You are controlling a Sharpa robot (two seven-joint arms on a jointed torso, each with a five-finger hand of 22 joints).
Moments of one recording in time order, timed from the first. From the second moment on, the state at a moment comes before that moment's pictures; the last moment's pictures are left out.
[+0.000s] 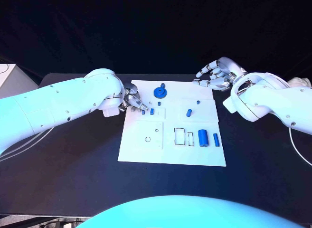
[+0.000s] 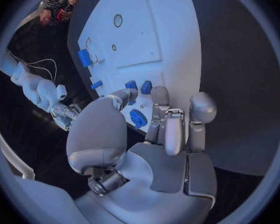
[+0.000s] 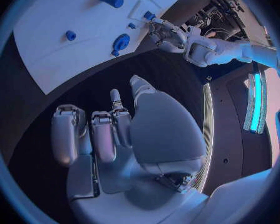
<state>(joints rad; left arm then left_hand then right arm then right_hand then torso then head) 1.31 -0.56 -0.08 1.21 -1.06 0.21 -0.49 0.99 -0.24 0.46 0.23 0.51 0.82 0.08 0.69 0.75 1.11 0.00 1.06 0.53 1.46 -0.05 1.53 1.31 0.11 1.24 0.06 1.29 0.98 1.33 -0.88 -0.14 1.53 -0.99 -0.54 -0.17 1.36 -0.14 0.14 0.29 0.26 0.92 0.15 0.24 0.26 1.46 0.07 1.42 1.31 1.47 -0.01 1.54 1.31 0.04 1.47 0.09 1.39 1.31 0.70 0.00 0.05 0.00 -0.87</state>
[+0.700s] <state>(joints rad) 1.31 -0.61 -0.05 1.26 -1.01 0.09 -0.43 1.09 -0.21 0.35 0.29 0.37 0.77 0.10 0.68 0.73 1.03 0.03 1.05 0.50 1.46 -0.03 1.47 1.31 0.15 1.12 0.08 1.18 0.79 1.33 -0.88 -0.14 1.53 -0.99 -0.54 -0.17 1.36 -0.14 0.14 0.29 0.26 0.92 0.15 0.24 0.26 1.46 0.07 1.42 1.31 1.47 -0.01 1.54 1.31 0.04 1.47 0.09 1.39 1.31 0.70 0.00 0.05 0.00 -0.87</state>
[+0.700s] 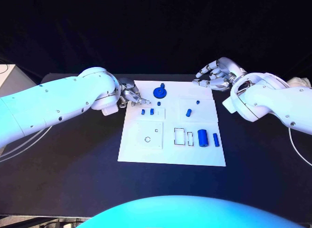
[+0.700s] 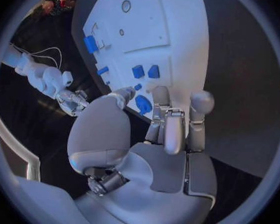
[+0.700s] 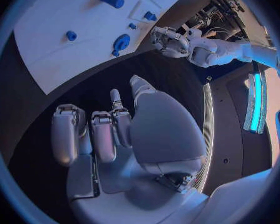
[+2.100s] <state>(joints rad) 1.27 -0.46 -0.10 1.12 -1.34 -0.15 0.02 1.40 -0.27 0.48 0.13 0.26 0.74 0.15 0.48 0.40 0.73 0.13 0.73 0.21 1.00 0.06 1.20 0.69 0.17 0.92 0.16 1.02 0.62 1.33 -0.87 -0.14 1.52 -0.96 -0.59 -0.11 1.37 -0.16 0.22 0.29 0.27 0.87 0.15 0.27 0.26 1.12 0.08 0.88 1.01 1.40 -0.01 1.10 1.08 0.17 1.27 0.09 0.66 0.89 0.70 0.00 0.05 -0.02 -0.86</state>
